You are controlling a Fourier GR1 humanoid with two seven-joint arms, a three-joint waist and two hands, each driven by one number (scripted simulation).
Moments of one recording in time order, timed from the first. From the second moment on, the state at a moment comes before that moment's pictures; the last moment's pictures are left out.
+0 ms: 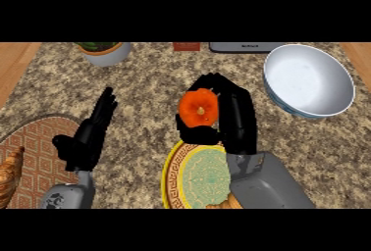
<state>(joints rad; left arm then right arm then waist) -0.12 0.07 -0.05 -1.56 -0.04 0.07 0.08 -0.51 -0.02 0.44 -1.60 0.72 -0.44 0.53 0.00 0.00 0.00</state>
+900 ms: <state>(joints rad) -0.16 0.06 -0.04 -1.52 -0.05 0.06 0.07 -0.95 -0.07 0.12 -1.56 0.90 -0.11 0.88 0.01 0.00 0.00</state>
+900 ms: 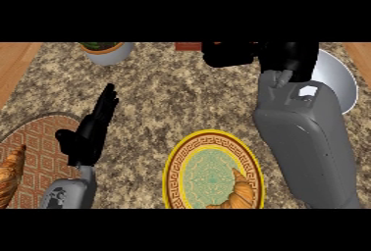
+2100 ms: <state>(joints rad) -0.15 0.04 -0.05 -1.54 -0.07 0.06 0.08 -0.86 -0.40 -0.12 -0.94 0.95 -0.24 0.45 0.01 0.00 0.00</state>
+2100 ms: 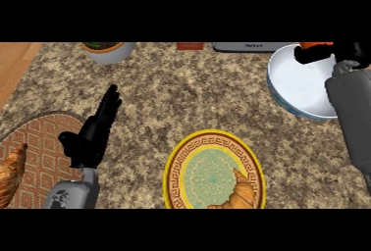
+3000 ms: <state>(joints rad) -0.16 0.05 -0.04 -1.53 -0.06 0.06 0.08 -0.83 -0.42 -0.37 -0.63 0.61 -0.22 -0.04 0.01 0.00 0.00</state>
